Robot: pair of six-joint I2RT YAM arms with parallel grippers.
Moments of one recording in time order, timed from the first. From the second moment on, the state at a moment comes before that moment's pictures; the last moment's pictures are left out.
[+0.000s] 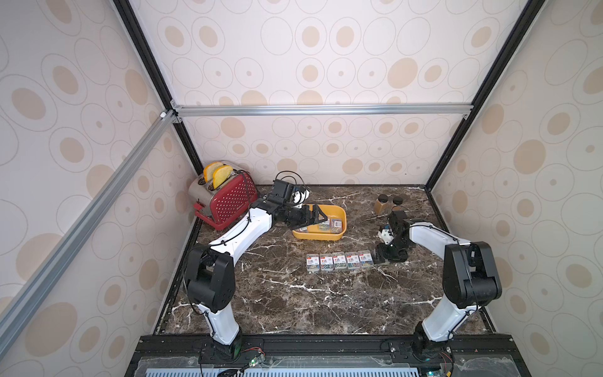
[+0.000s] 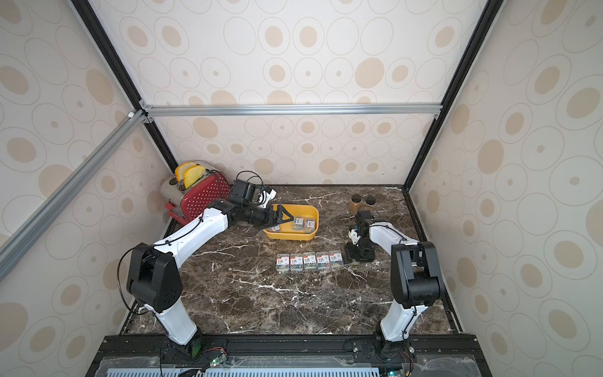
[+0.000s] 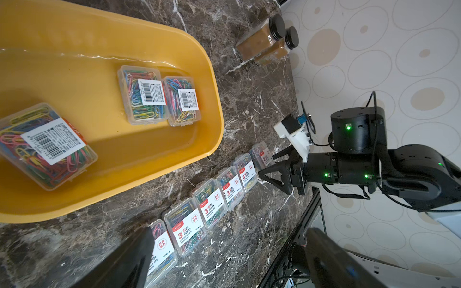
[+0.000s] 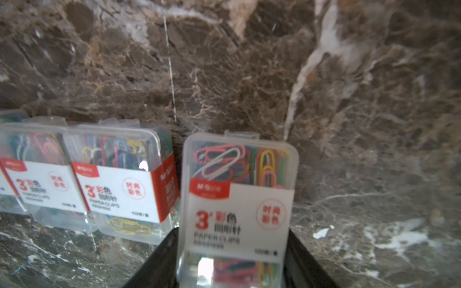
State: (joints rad) left arm -0.42 1.76 1.48 -0.57 0.61 -0.47; right arm 0.21 1.73 1.10 -0.86 -0.17 0.02
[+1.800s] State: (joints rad) left arm -0.44 2.06 1.83 -0.78 0.41 -0.30; right arm 0.18 1.53 1.28 -0.83 -0.25 0.06
